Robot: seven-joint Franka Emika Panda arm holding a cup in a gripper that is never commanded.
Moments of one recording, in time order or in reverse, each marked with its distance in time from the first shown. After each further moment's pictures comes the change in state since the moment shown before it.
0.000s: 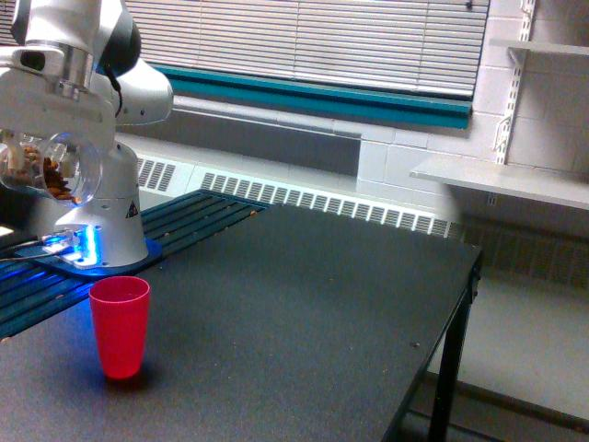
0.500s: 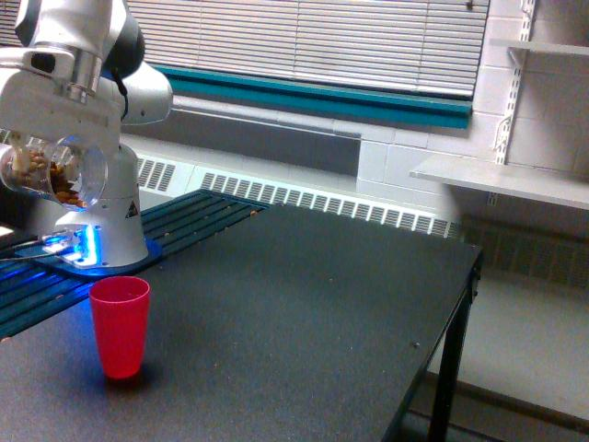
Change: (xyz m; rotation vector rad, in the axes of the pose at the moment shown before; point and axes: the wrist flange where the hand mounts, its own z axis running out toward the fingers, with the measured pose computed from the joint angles) arm 0.008 -0.010 0.002 -0.036 0.004 -0.029
